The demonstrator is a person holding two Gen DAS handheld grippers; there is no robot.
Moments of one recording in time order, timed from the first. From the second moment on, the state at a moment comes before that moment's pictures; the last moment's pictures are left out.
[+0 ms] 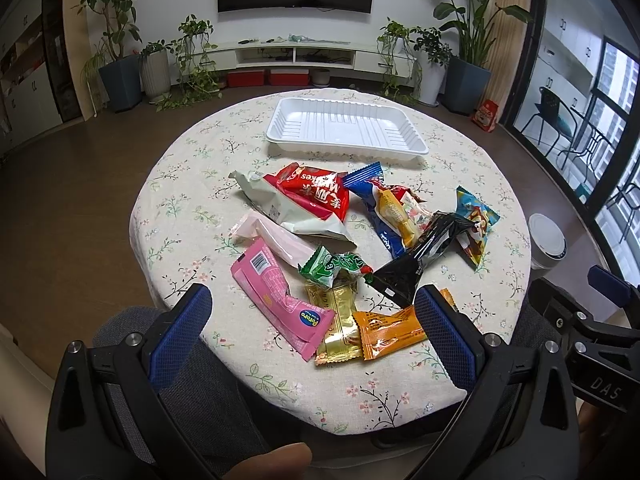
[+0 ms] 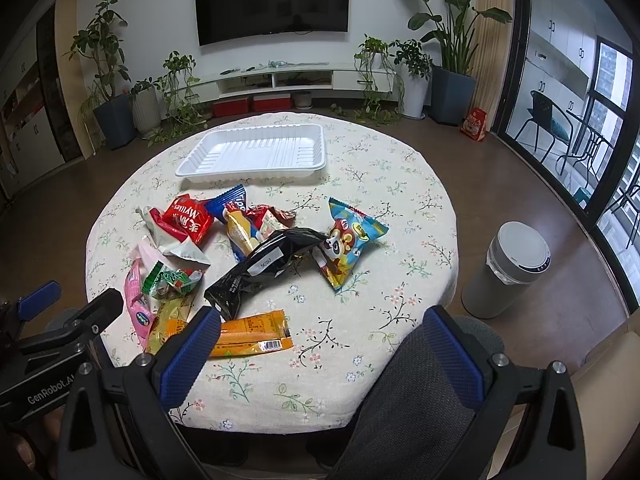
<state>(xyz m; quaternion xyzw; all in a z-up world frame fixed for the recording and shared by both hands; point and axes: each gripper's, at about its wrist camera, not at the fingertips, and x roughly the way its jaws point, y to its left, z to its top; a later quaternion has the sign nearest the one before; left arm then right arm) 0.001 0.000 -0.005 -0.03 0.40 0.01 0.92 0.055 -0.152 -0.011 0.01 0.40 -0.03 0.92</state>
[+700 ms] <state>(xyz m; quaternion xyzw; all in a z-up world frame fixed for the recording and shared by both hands) 0.002 0.001 -0.006 -0.04 0.40 0.01 0.91 0.056 -0.152 -0.011 0.01 0.40 -0.03 0.92</state>
